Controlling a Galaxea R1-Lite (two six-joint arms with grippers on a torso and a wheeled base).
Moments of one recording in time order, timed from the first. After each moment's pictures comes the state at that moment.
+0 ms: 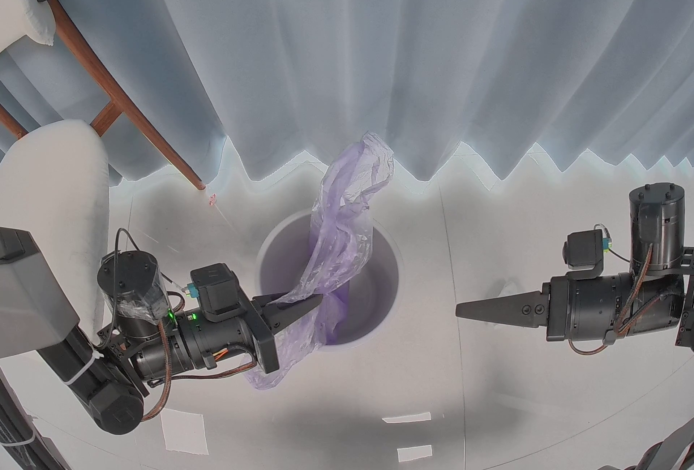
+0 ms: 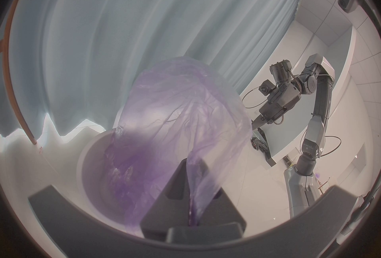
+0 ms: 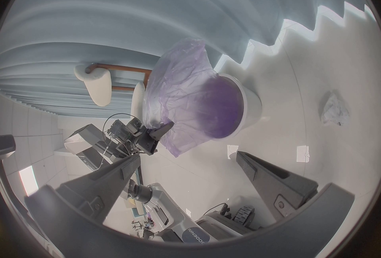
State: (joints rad) left arm -0.51 1.90 -0.33 -1.49 -0.48 -0.05; right arm 0.55 1.44 -0.62 -0.34 0.49 0.57
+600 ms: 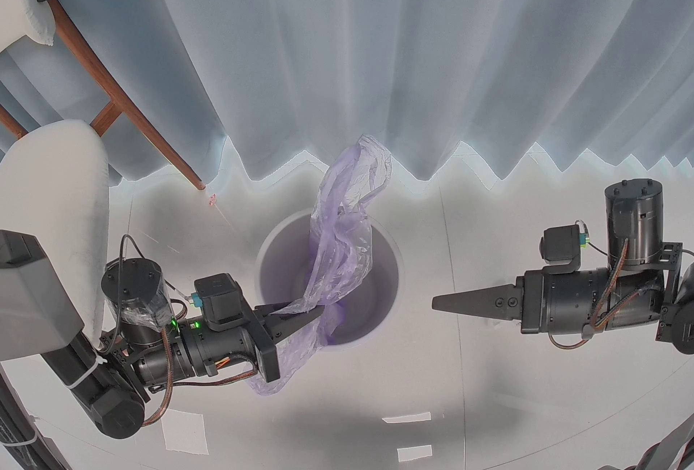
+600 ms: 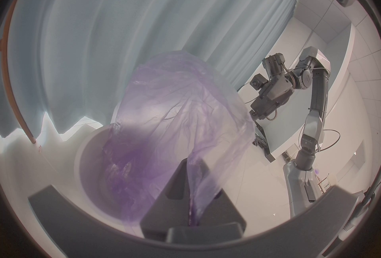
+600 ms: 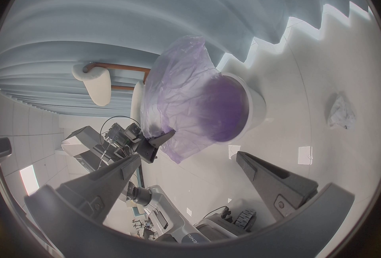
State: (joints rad) left arm -0.51 1.92 -0.31 -1.50 -0.48 -0.02; right arm 0.57 1.52 -0.66 -0.39 0.49 0.58
